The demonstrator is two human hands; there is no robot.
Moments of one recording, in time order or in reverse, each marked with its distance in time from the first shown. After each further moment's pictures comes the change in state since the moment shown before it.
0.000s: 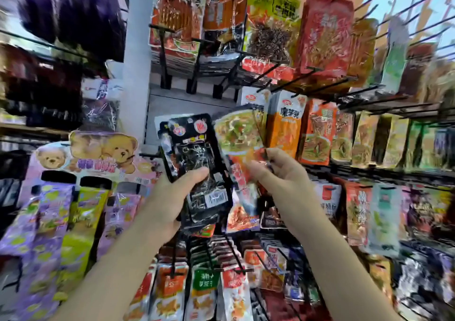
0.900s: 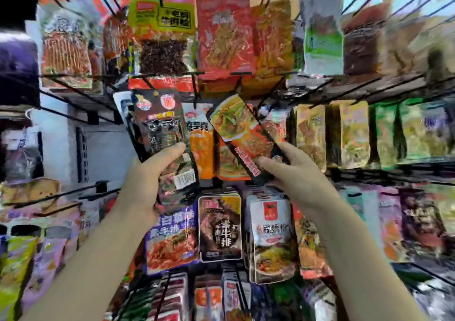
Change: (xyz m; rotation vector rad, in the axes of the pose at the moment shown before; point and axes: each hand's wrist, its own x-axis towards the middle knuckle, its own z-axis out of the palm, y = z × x) left_hand 0.047 -0.019 0.196 0.118 -0.063 0.244; right_hand 0.080 0.089 -0.224 0.220 -0.035 0.025
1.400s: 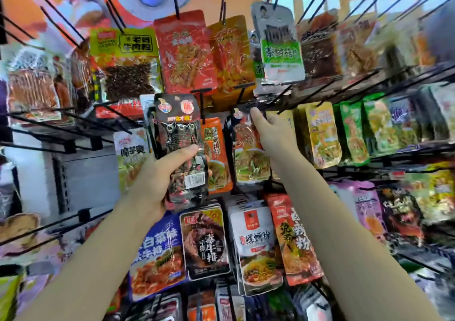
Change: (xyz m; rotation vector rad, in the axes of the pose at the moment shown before) left_hand 0.021 0.004 0.062 0.150 -0.094 0.014; right_hand 0.066 -0.033 -0.025 -0.073 0.357 -0.013
